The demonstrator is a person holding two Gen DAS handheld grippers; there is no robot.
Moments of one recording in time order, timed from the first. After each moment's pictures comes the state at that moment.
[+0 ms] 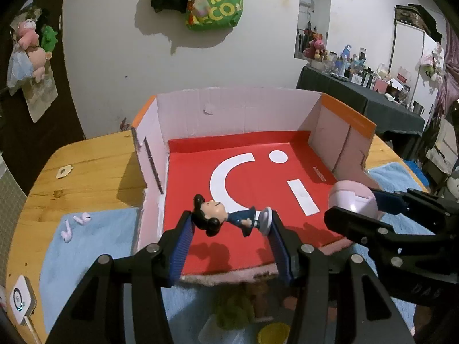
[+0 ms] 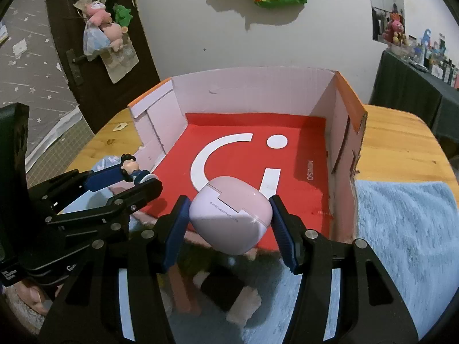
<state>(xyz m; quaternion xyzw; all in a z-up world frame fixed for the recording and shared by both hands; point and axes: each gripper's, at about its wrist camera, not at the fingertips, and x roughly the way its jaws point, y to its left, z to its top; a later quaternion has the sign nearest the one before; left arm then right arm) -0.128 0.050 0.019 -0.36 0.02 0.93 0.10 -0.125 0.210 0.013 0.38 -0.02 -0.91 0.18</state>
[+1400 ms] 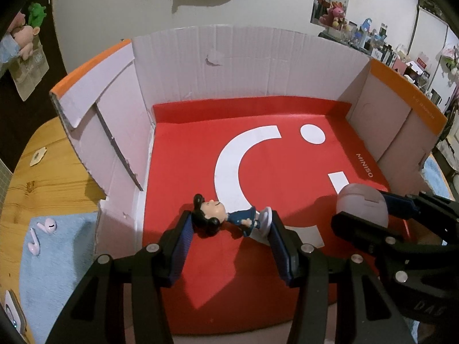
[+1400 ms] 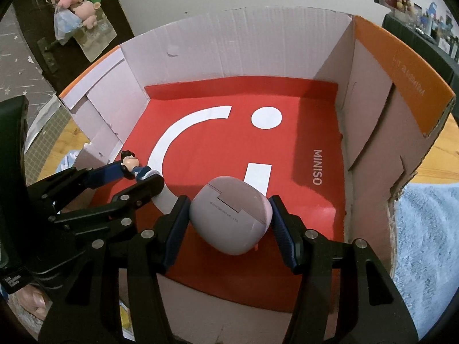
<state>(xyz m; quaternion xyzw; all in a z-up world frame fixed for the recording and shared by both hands) -0.206 0.057 -0.035 -0.45 0.03 0.89 0.08 -0.194 0.215 -0.032 0.47 -0.03 -0.87 0.16</state>
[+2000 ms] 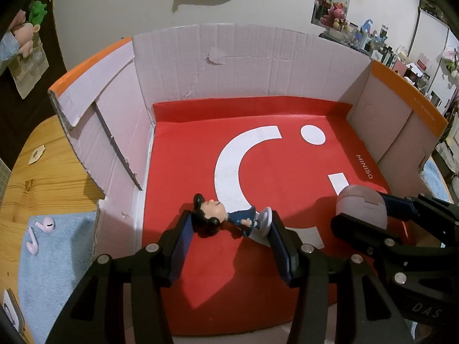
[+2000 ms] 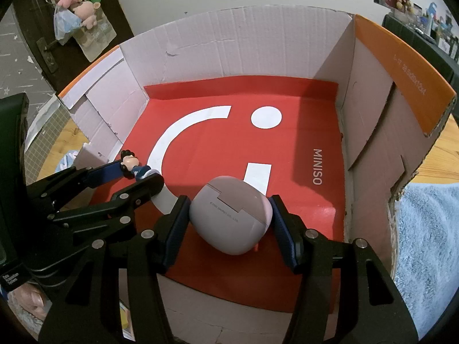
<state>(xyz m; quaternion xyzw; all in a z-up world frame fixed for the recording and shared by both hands) -0.205 0.054 -0.036 -0.46 0.02 0.89 0.08 -0.192 0.219 -0.033 0.47 -0.03 -0.87 0.16</state>
